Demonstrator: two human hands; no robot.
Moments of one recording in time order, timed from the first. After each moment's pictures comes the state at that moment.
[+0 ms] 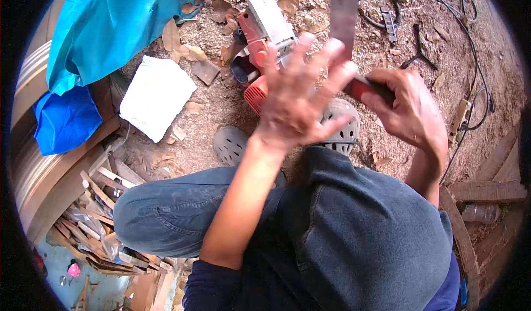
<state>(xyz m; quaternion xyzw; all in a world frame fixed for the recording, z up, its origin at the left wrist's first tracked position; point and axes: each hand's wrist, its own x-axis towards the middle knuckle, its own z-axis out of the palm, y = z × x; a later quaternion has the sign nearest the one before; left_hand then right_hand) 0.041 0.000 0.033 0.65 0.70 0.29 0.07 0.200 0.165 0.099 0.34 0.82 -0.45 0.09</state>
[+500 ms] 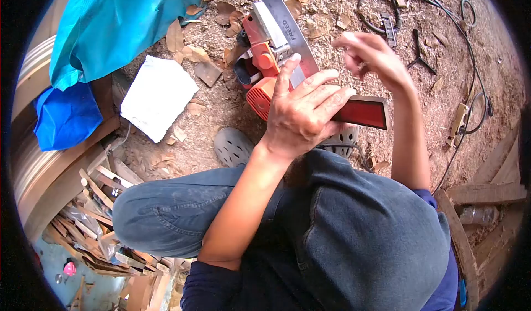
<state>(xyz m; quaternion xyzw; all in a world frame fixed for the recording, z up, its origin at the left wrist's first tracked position) 0.047 -0.003 0.043 0.65 0.69 0.30 0.12 0.172 0.191 0.004 0.41 0.58 -0.70 0.07</state>
